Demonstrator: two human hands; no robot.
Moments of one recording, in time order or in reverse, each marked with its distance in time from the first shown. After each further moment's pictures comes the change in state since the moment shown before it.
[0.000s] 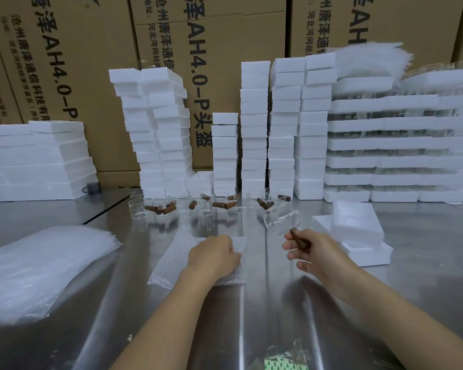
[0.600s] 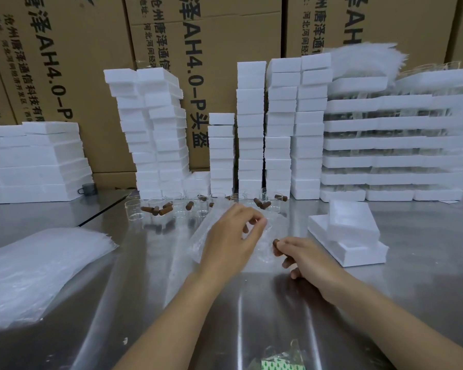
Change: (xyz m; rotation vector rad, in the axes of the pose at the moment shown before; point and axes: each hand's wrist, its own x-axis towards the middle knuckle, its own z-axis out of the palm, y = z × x) left_hand -0.017 0.036 -0.007 -0.506 0.529 0.513; right_hand -0.005 0.015 0.007 -0.405 -0.039 -0.176
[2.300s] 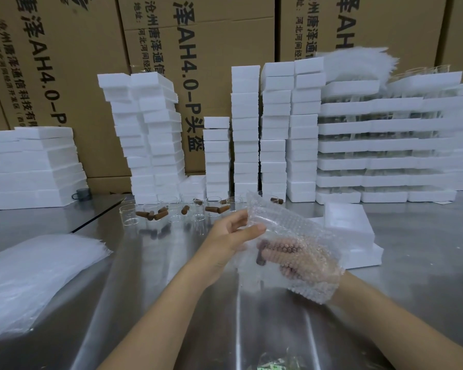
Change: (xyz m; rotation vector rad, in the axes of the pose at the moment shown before) left_hand 0.013 0.000 -0.006 -0.877 -0.269 -0.498; right_hand 0.021 0.028 -0.016 0.259 -0.095 -0.045
